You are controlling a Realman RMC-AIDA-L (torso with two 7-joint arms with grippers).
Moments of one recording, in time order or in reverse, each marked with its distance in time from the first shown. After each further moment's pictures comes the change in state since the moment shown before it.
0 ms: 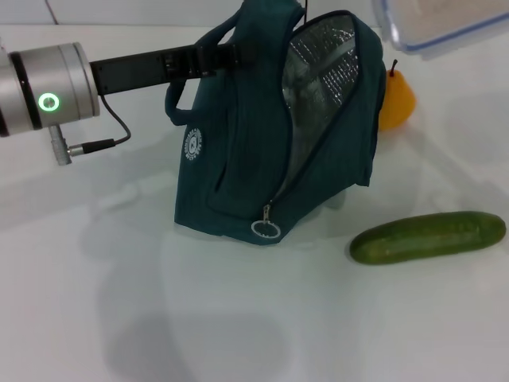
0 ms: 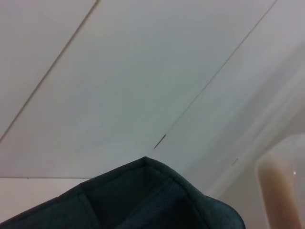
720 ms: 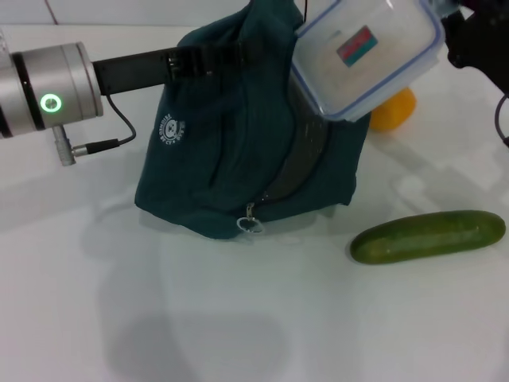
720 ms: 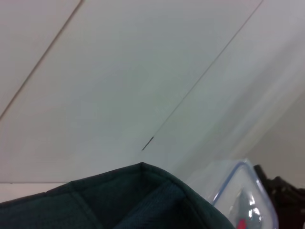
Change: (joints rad) left arm -0.007 -0.001 -0.002 -0.023 -0.034 0.024 0.033; right arm 0.071 0.000 -0.212 -0.001 -0.003 0.276 -0.056
